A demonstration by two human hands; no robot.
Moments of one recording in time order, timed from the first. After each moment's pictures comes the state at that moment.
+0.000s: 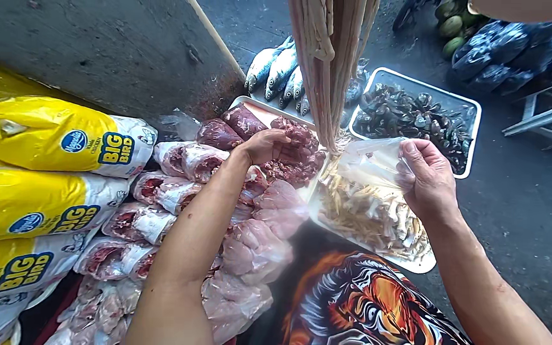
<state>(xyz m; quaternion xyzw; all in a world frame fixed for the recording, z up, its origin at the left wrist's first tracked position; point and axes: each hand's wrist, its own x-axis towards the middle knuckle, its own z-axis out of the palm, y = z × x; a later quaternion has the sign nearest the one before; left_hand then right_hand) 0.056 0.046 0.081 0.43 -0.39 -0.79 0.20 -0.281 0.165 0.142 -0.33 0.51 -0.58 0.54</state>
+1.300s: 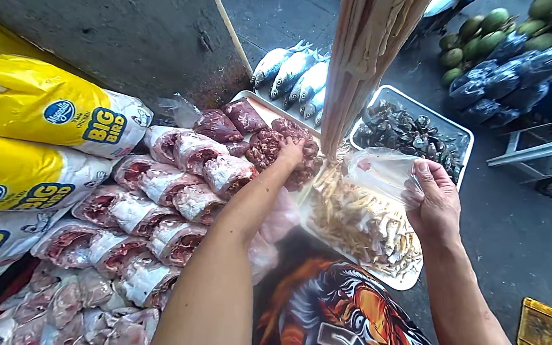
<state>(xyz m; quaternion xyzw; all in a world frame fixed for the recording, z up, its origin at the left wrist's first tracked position) -0.018 0.029 -0.038 0.69 -0.63 -0.29 -0.19 -0.295 0.162 0.137 -0.31 0.50 -0.61 0.54</state>
